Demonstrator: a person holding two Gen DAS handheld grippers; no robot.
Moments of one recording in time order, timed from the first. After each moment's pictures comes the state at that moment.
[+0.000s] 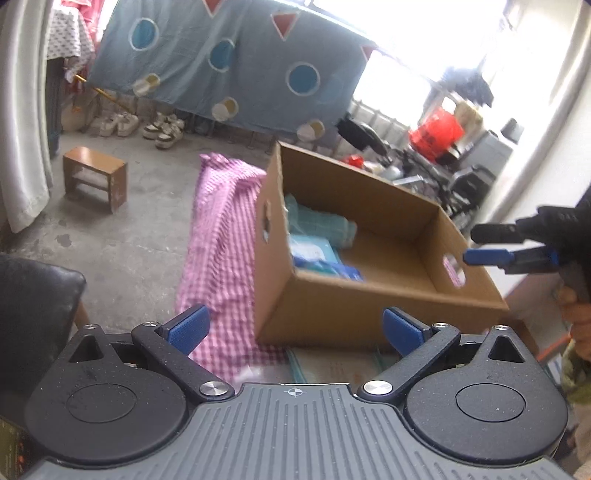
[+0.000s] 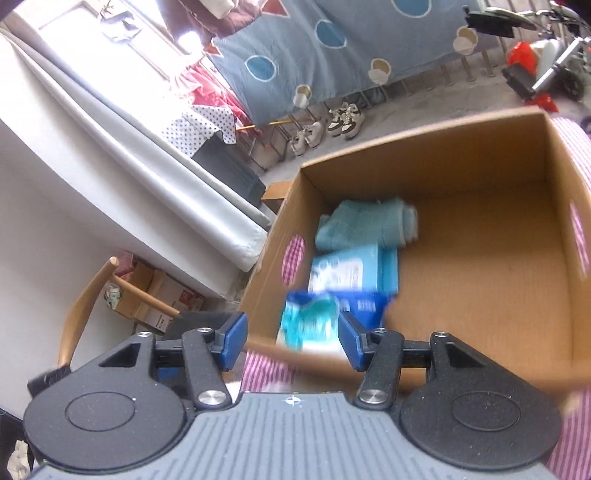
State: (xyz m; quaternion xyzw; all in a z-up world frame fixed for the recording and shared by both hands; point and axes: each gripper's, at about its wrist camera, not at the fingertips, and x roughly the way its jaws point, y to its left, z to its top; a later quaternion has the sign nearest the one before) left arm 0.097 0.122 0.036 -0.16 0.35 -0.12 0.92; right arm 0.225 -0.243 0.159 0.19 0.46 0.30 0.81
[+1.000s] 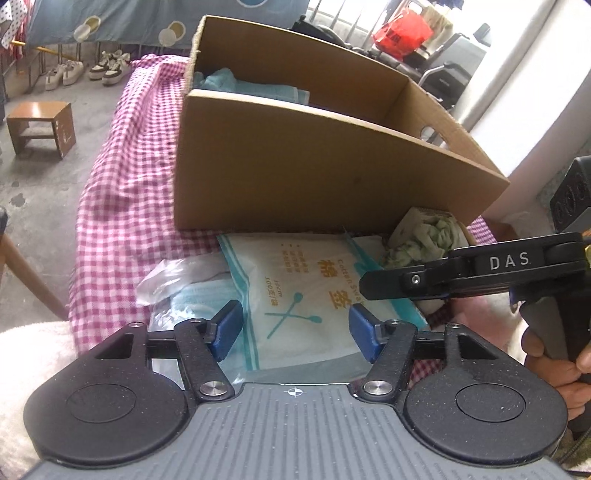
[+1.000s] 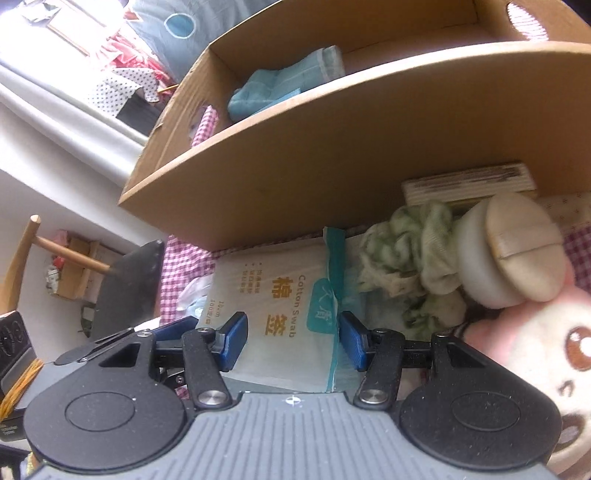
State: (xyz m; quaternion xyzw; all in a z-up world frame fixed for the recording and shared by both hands) left arm 0.099 0.061 -0.038 -0.10 0.45 -0.18 0.87; right arm 0.155 -0.201 0.031 0.19 0.55 0.20 0.79
